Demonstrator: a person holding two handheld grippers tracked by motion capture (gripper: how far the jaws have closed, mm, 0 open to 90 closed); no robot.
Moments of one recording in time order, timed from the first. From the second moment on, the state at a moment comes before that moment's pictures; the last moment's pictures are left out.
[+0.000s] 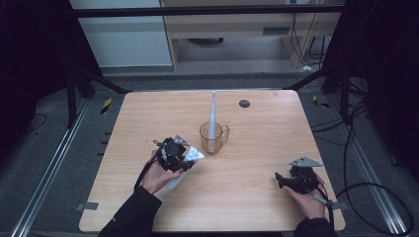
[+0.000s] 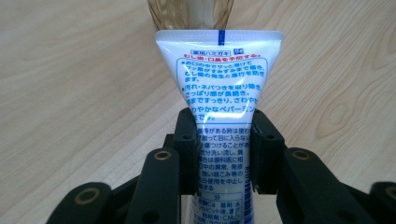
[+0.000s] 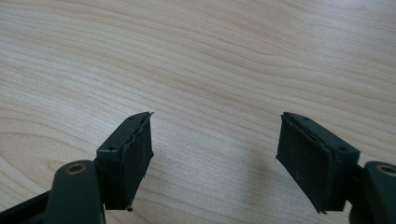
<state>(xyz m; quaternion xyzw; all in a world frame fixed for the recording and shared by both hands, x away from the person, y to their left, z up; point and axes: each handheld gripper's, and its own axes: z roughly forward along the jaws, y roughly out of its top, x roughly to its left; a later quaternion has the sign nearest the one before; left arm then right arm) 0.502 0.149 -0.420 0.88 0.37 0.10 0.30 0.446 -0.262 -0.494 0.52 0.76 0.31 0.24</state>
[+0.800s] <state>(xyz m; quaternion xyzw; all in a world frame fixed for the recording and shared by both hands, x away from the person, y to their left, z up) 0.498 0.162 -0.369 0.80 0.38 0.20 0.42 0.446 -0.259 -0.494 0.52 0.76 0.32 0.25</state>
